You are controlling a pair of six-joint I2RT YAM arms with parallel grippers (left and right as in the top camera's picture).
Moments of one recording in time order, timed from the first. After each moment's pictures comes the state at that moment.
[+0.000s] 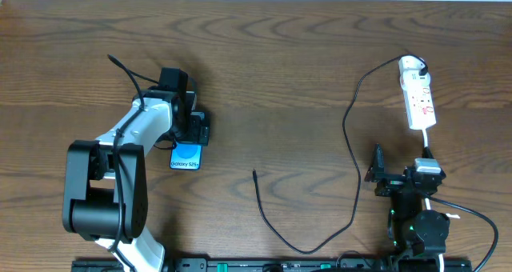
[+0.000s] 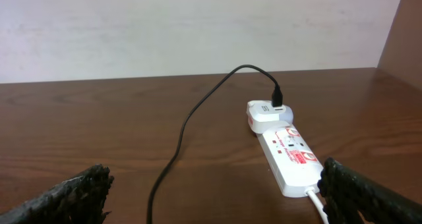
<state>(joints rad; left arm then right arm) -0.10 1.84 1.07 -0.69 0.01 -0.03 0.03 0.01 0.01 -0.06 0.09 0.04</state>
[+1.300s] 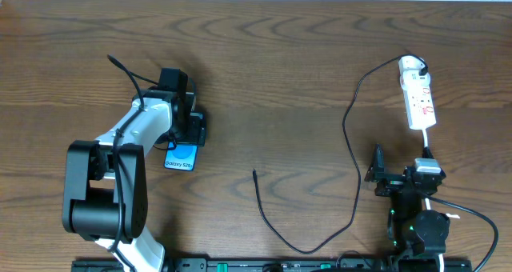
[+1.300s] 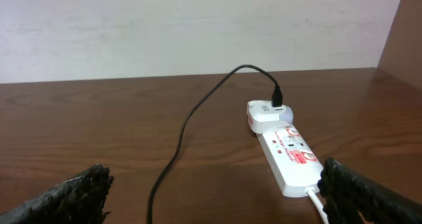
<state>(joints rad) -0.10 1.84 1.07 -0.71 0.01 -0.03 0.03 0.01 0.01 -0.06 0.09 0.04</state>
